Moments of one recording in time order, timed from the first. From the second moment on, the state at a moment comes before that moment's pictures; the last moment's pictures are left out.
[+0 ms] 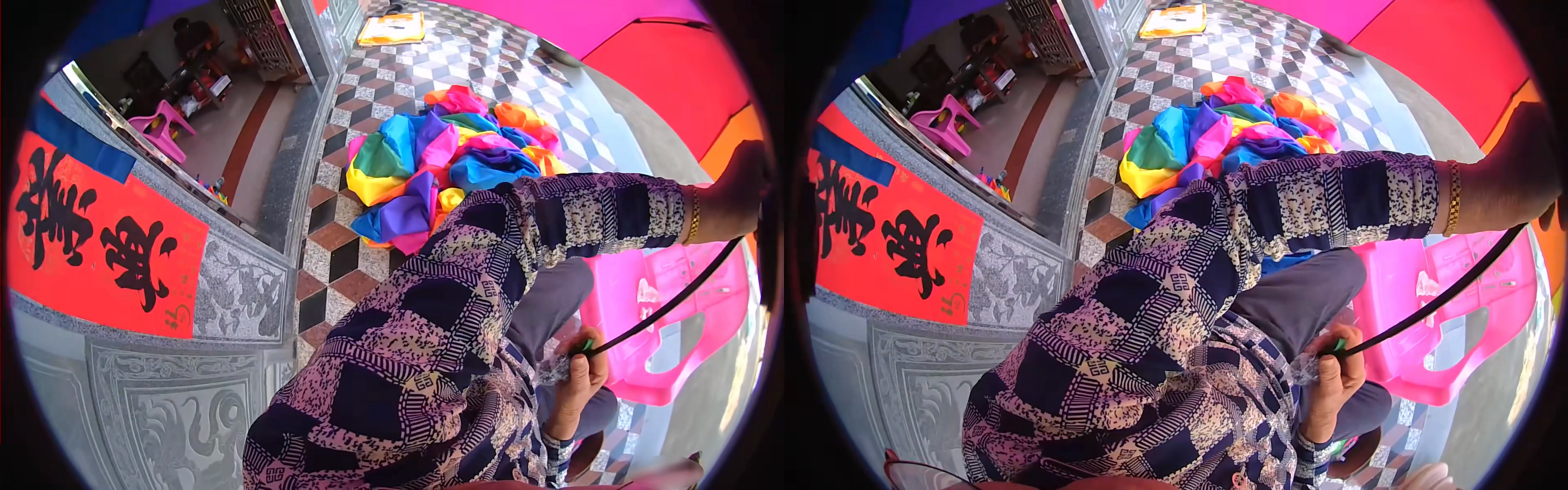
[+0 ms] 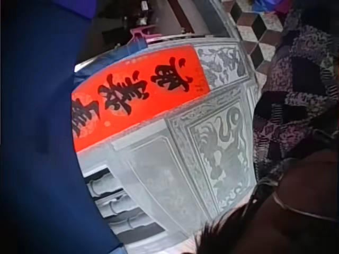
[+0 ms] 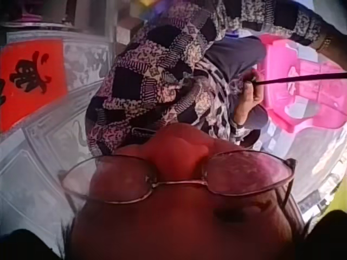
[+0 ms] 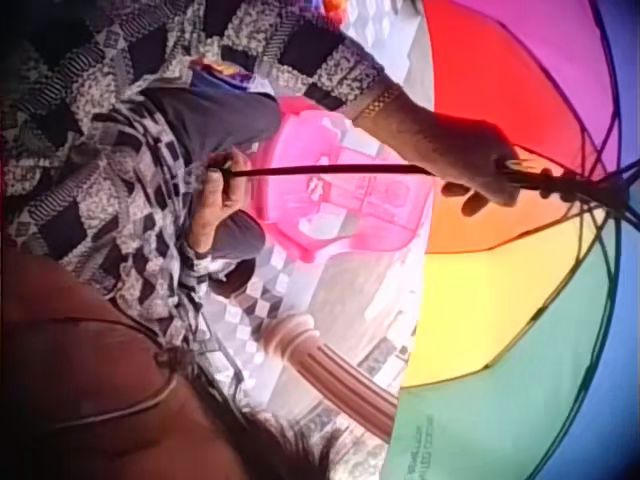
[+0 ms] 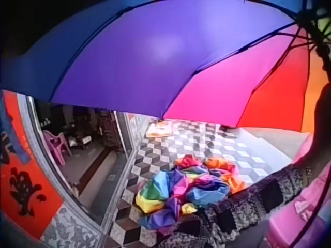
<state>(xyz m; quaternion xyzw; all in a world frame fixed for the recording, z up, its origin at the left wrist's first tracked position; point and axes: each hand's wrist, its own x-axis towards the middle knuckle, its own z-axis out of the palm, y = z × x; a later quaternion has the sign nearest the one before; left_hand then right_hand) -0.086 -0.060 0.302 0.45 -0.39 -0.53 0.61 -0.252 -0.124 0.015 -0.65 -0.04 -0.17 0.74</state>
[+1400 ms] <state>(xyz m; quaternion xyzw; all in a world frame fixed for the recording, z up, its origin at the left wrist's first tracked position) -0.019 -0.295 0.011 0.60 -0.28 -0.19 0.72 -0.282 -0.676 -0.083 -0.41 0.12 -0.47 0.77</state>
